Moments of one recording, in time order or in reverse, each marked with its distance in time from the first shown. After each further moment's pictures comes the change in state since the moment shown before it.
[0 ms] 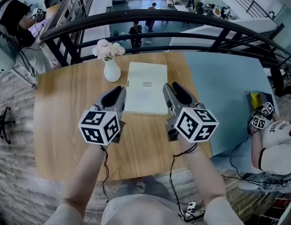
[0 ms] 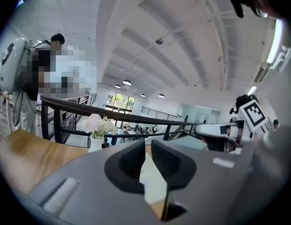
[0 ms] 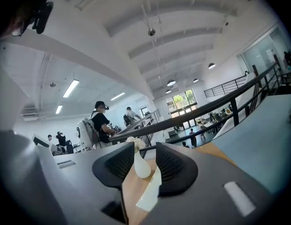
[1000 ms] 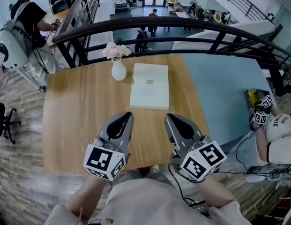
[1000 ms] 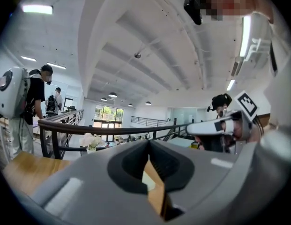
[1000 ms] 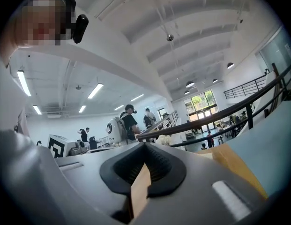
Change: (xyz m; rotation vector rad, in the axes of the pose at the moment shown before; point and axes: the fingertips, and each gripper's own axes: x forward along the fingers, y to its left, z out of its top) left arm -0.162 -0.109 0.013 0.182 -0.132 -0.108; right arm -0.166 0.129 -0.005 -0.080 -0.016 0.224
